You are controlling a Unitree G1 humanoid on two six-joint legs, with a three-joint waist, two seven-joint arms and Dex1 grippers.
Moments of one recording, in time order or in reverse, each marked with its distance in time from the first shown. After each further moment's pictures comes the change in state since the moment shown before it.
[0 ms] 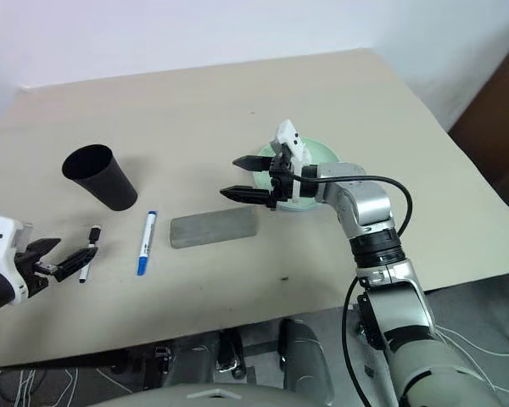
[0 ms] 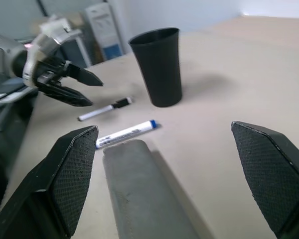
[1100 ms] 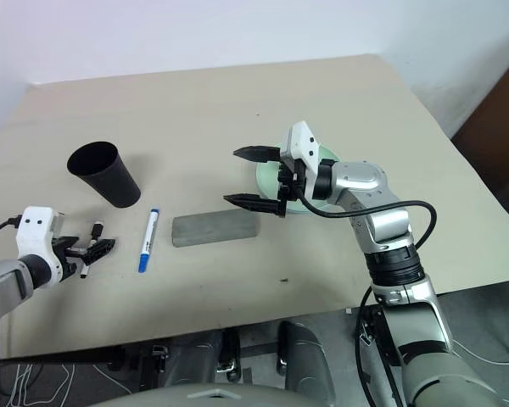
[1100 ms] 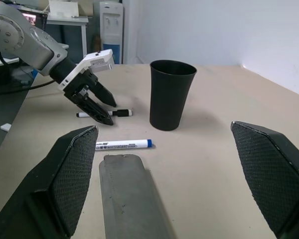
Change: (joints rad) left arm -0.267 -0.077 -0.187 0.151 0.113 0.157 0.124; right arm 0.111 -0.070 0.018 -0.220 -0.033 -0.234 -0.018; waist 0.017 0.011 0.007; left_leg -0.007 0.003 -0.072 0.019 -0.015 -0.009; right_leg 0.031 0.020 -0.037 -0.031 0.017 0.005
